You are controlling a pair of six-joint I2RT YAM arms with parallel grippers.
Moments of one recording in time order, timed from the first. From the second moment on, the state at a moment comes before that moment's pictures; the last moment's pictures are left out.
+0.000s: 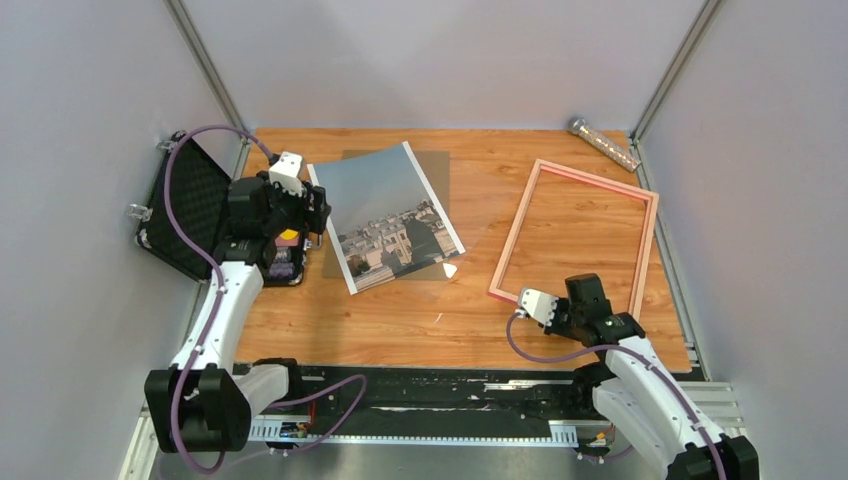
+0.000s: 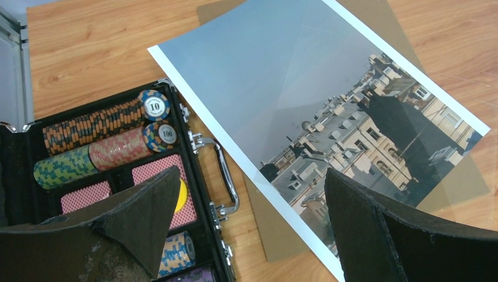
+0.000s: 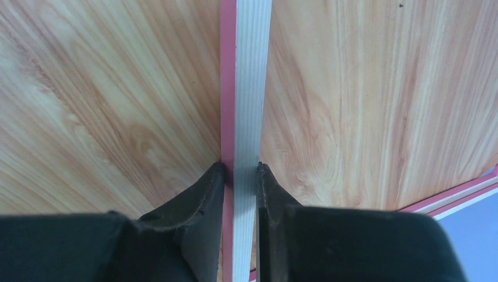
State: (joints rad) left arm 0.02 1.08 0.85 -0.17 0.30 0.15; right arm 0.27 0.71 0.32 -0.65 -0.02 -1.05
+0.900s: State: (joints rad) left arm -0.11 1.37 1.01 -0.14 0.28 0.17; right arm 0.27 0.89 0.63 -0.64 -0.27 -0.87
